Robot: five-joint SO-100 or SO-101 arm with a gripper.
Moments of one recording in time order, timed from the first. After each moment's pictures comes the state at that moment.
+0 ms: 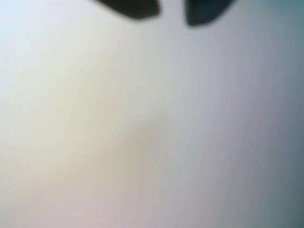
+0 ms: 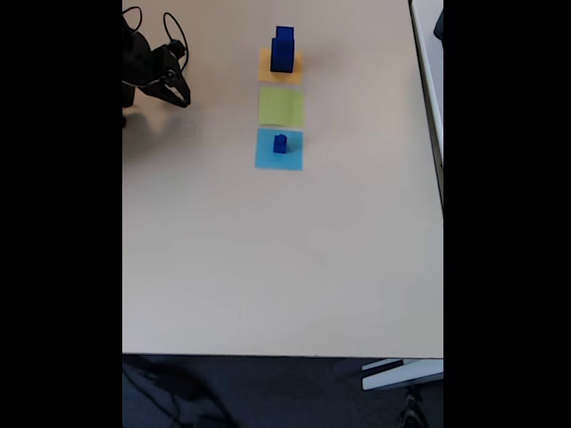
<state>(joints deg) 1.3 192.3 179.6 69.3 -5.7</state>
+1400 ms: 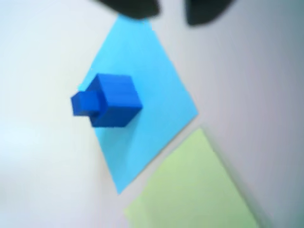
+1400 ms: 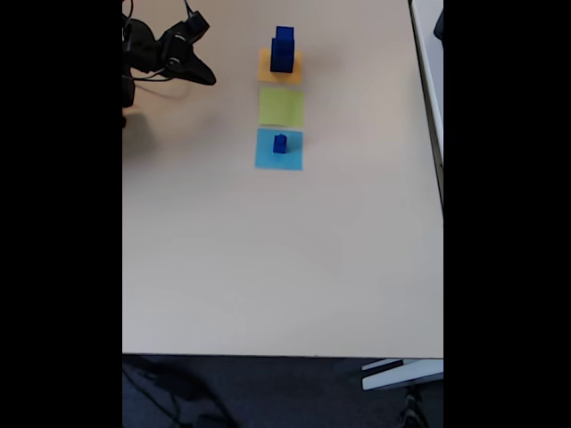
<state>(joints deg) 0.8 192.3 175.2 47.2 20.7</state>
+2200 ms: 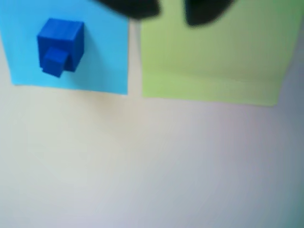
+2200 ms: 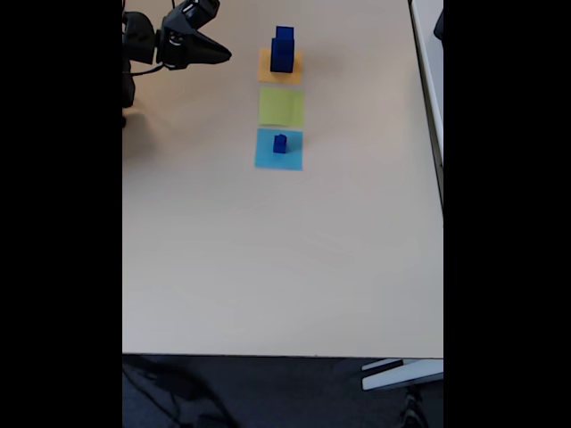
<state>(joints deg) 2.6 192.3 173.3 32.1 80.4</state>
